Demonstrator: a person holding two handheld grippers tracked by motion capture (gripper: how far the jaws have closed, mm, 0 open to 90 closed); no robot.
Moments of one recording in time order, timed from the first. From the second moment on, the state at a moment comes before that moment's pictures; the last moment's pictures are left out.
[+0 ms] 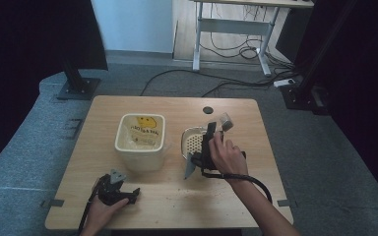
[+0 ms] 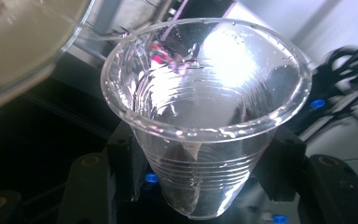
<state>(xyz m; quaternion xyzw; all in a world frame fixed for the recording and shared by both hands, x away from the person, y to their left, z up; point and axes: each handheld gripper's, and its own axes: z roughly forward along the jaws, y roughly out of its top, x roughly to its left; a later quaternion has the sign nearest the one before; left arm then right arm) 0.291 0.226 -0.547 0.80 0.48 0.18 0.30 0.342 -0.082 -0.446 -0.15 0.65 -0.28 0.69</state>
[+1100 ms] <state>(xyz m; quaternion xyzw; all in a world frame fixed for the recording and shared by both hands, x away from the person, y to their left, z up) 0.291 0.226 -0.548 0.80 0.48 0.18 0.30 0.339 -0.081 -0.437 -0.21 0.60 -0.30 0.71</state>
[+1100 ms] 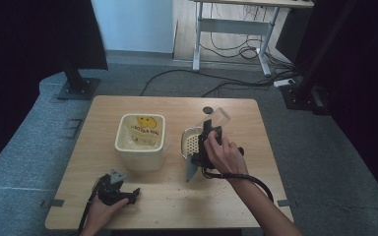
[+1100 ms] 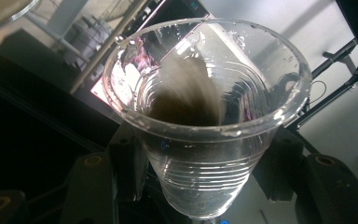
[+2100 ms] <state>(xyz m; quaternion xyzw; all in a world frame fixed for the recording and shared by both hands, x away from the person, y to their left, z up) 0.291 0.226 -0.548 0.80 0.48 0.18 0.30 0.340 -0.102 -0.392 0.19 0.77 0.12 0.59</state>
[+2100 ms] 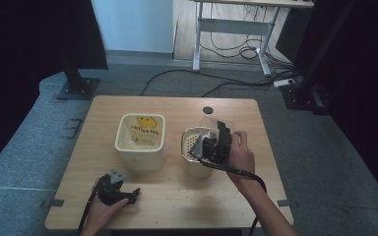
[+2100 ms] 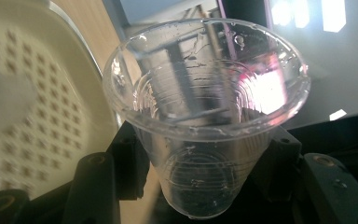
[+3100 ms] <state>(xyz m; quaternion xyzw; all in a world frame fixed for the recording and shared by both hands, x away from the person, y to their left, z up) 0.291 0.226 -0.548 0.80 0.48 0.18 0.30 0.347 -0.133 -0.368 0.36 0.74 0.40 0.40</state>
